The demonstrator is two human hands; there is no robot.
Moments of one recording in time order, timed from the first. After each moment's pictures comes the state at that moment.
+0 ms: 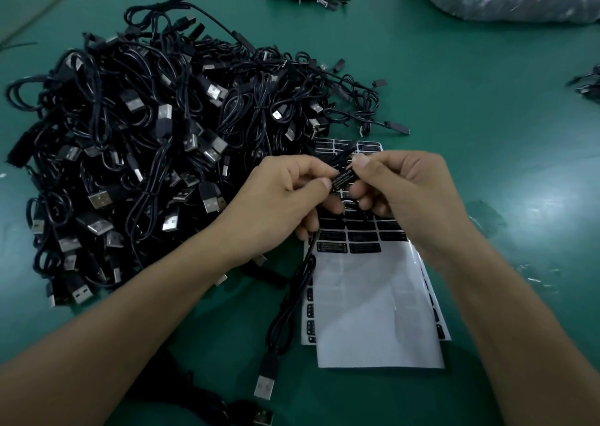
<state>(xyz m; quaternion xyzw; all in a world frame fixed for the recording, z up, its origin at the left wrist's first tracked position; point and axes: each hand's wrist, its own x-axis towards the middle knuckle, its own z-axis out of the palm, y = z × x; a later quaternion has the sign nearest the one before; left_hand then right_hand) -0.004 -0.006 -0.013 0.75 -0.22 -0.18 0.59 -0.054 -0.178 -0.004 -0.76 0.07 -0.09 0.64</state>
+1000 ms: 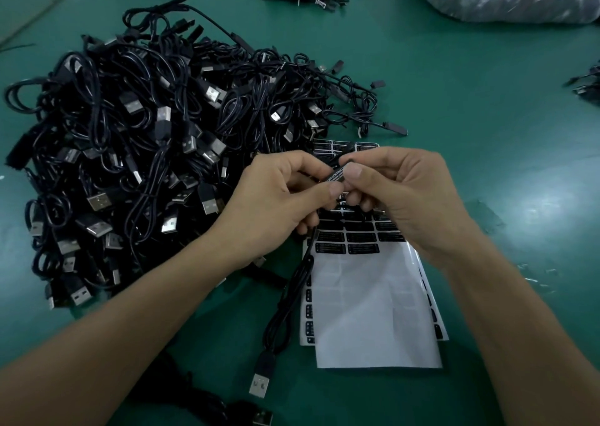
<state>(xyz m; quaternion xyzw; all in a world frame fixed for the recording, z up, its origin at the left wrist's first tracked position) -0.004 -0.005 -0.017 0.74 -0.21 -0.14 0.63 -0.050 -0.184 -0.009 -0.72 0.00 -0.08 0.69</state>
